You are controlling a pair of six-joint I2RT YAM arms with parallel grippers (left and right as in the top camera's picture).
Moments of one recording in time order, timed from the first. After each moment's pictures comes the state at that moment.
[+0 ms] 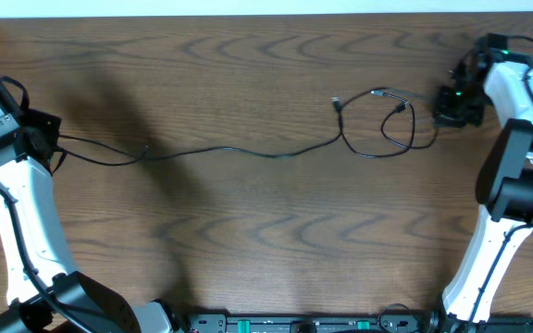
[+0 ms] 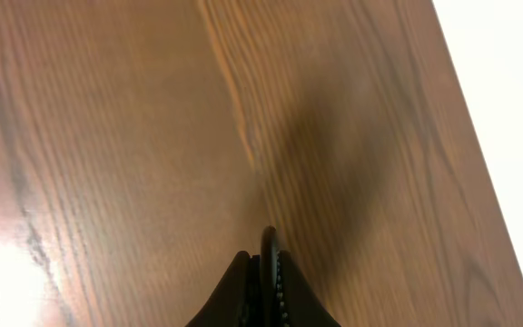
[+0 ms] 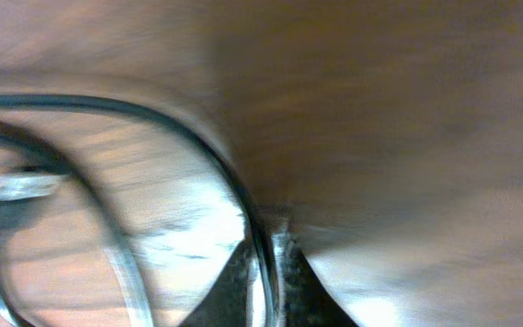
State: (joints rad) left arm 0.53 1.51 1.30 -0.67 -0.08 -0.75; right arm -0.18 2.33 1.85 -1.01 -0.16 0.09
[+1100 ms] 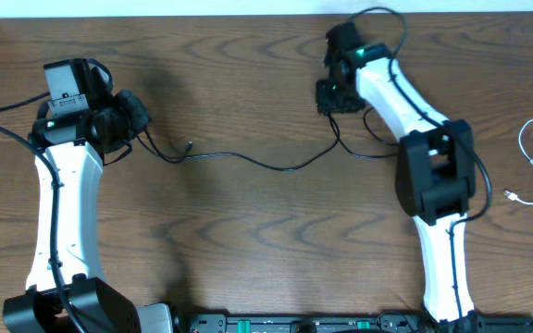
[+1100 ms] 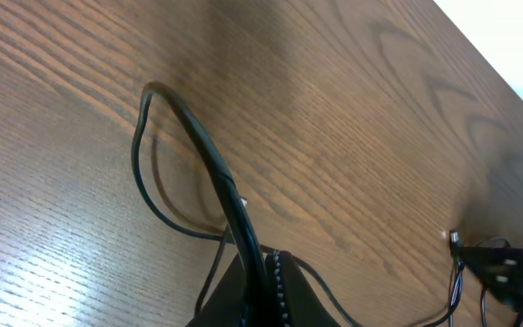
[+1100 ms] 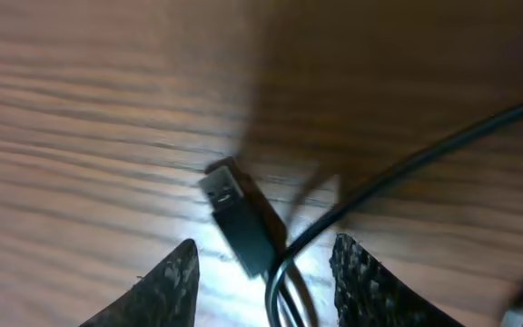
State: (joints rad) left arm 0.23 1.51 1.30 -0.78 0.26 -0.43; right arm 0.33 2.41 2.00 -0.93 -0.10 0.30
